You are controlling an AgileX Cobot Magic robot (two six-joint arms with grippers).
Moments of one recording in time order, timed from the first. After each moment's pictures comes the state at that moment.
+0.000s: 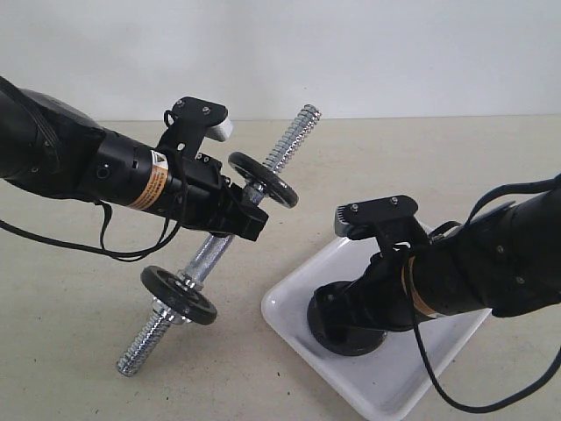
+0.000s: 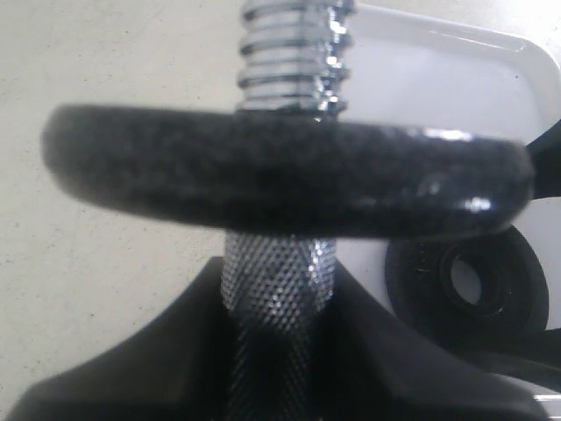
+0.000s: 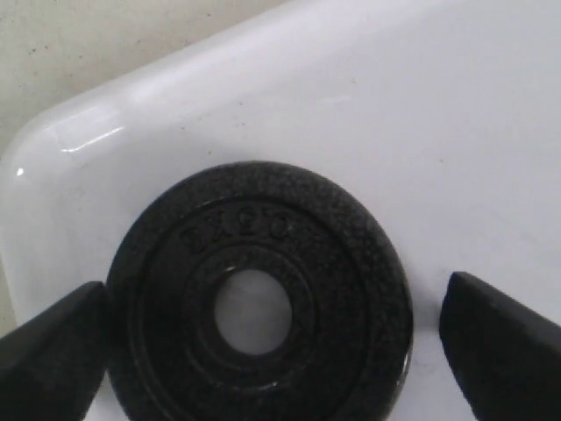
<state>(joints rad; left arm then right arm) -0.45 1.81 -1.01 1.78 -0.38 -1.68 0.59 1.75 -0.66 -1.54 -0.05 1.76</state>
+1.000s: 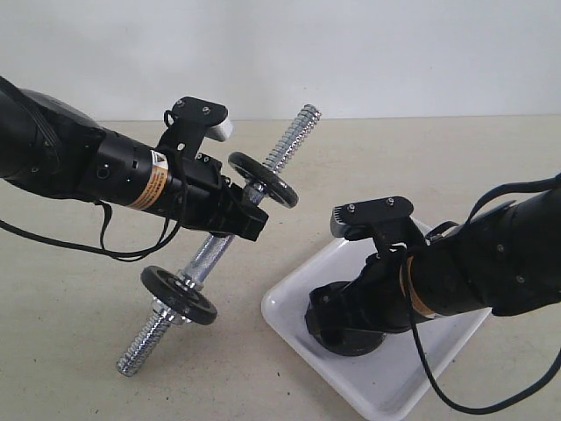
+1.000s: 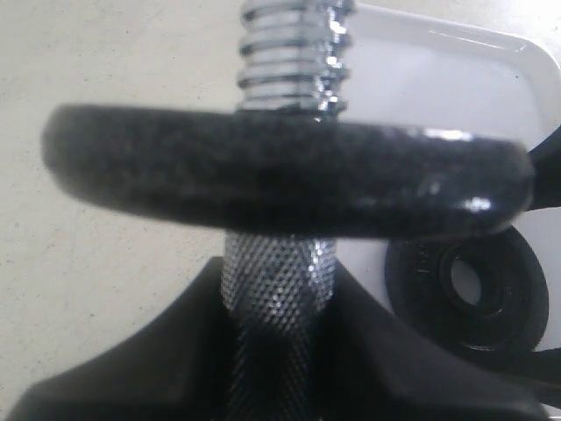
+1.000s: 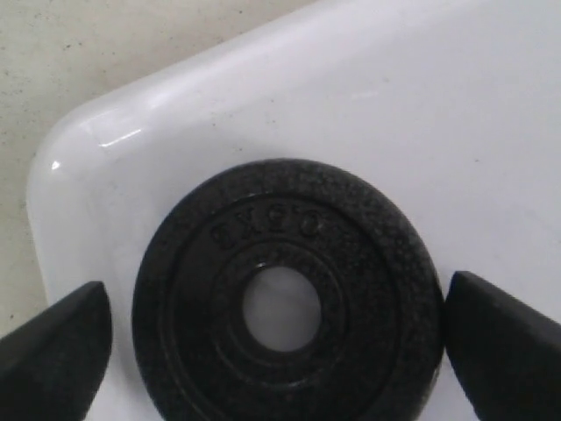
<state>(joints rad) -0.45 1.81 -1.01 1.78 -0.38 -1.68 0.59 1.75 -0.67 -1.53 -0.09 1.76</state>
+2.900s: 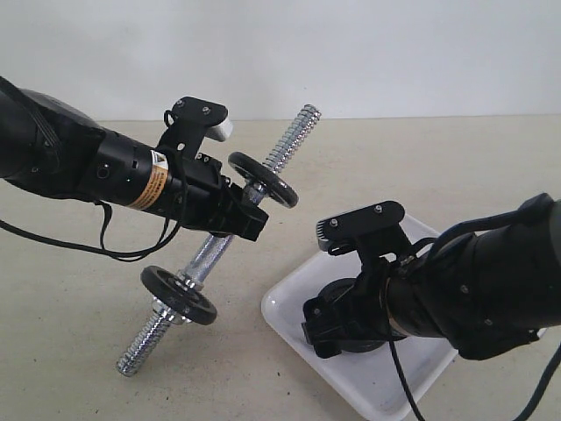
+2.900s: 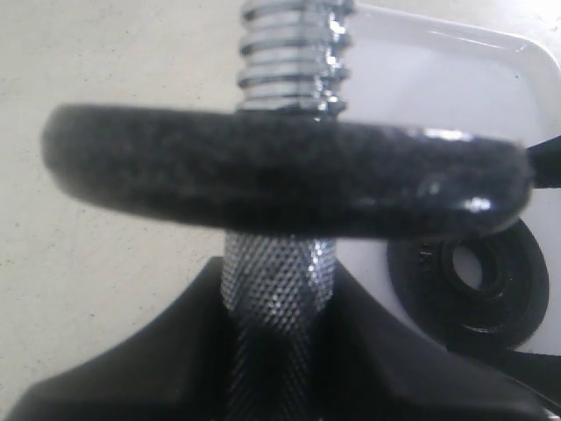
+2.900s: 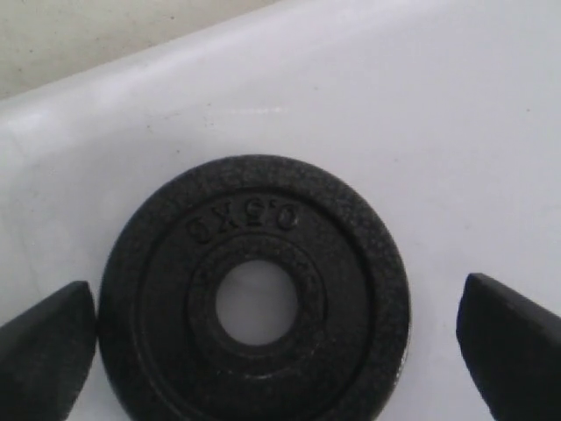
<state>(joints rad) -0.45 1.81 -1.01 1.78 -0.38 -1.68 0.77 1.75 -0.67 -1.50 0.26 1.81</state>
